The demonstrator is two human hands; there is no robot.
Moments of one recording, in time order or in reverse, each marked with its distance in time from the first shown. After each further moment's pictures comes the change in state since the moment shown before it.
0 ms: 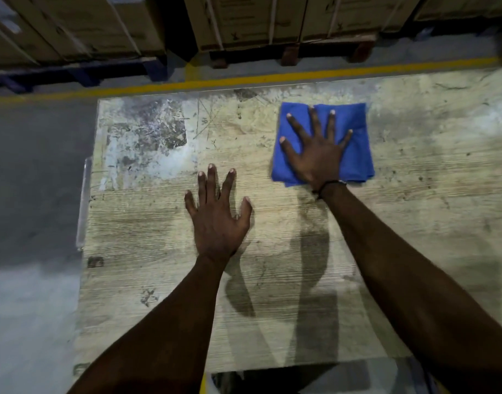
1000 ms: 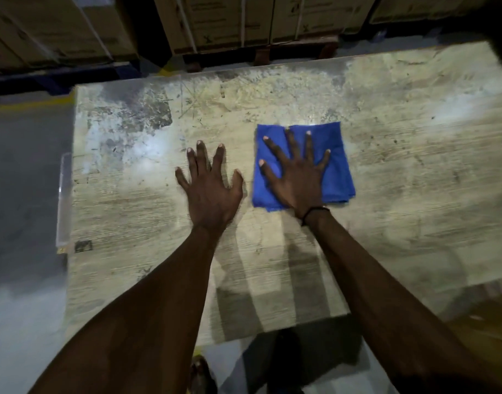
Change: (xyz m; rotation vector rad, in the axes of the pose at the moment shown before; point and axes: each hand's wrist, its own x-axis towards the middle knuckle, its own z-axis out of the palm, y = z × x) left_hand 0.000 -0.010 0.005 -0.064 -0.068 0.046; right_hand -0.123 -0.027 0.004 -0.042 0.008 0.060
